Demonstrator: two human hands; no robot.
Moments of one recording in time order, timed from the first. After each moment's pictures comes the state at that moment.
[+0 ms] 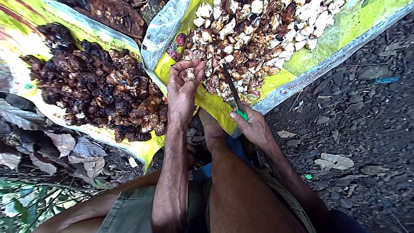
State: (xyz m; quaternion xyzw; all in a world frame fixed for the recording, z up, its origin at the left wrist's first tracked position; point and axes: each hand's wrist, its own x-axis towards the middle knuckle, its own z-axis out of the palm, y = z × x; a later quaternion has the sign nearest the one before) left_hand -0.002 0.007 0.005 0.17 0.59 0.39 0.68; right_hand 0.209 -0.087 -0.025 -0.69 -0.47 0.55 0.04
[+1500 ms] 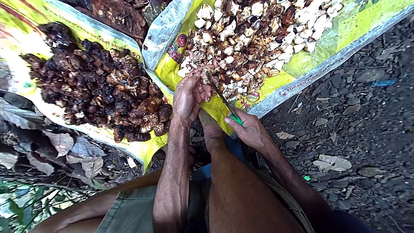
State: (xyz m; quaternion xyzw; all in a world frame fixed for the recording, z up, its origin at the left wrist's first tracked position) left_hand -0.001 0.003 -0.007 0.08 0.52 0.36 0.77; right_hand 0.202 -0.082 -0.016 -0.65 -0.52 0.56 0.01
